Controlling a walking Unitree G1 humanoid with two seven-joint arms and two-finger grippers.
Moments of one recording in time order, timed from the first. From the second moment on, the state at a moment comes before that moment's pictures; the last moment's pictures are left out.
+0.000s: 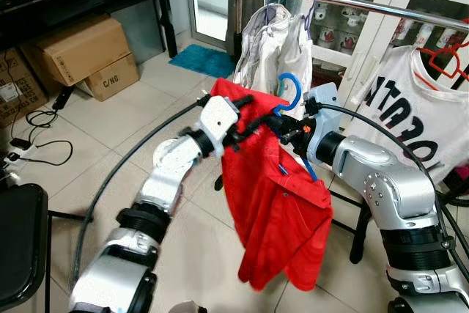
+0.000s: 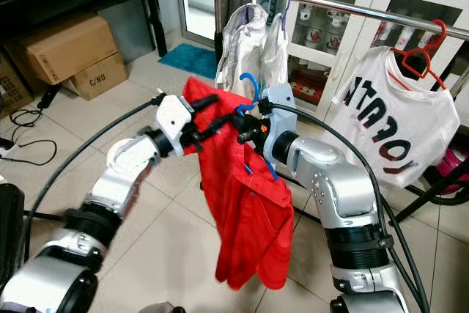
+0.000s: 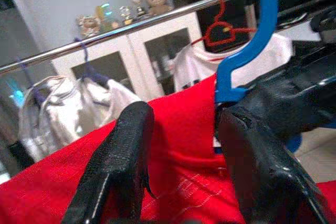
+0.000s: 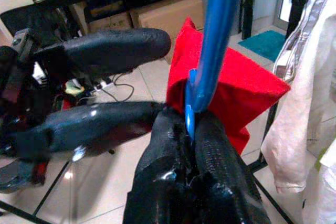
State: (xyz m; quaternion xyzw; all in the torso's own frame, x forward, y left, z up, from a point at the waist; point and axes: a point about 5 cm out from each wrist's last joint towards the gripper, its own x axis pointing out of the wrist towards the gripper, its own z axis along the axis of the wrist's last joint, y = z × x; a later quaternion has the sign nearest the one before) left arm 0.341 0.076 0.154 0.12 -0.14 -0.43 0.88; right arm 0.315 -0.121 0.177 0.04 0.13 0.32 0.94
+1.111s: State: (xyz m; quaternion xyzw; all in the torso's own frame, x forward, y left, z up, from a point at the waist) left arm 0.359 0.079 0.145 0.09 -0.07 -0.41 0.91; right arm 0.315 -0.122 0.178 0.04 0.12 0.33 0.94
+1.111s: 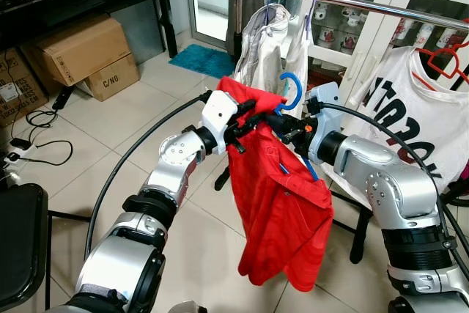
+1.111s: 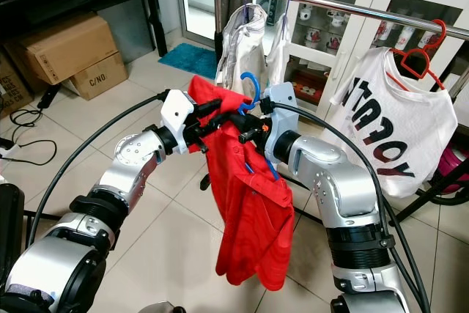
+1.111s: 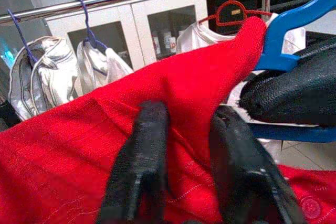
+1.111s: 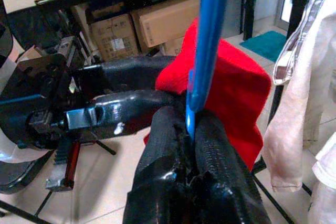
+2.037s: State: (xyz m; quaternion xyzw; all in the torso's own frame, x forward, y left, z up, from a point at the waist) left arm 0.368 0.096 0.148 -0.02 -0.07 -0.30 0.95; right arm 0.302 -0.128 0.148 0.02 0.18 0.30 0.94
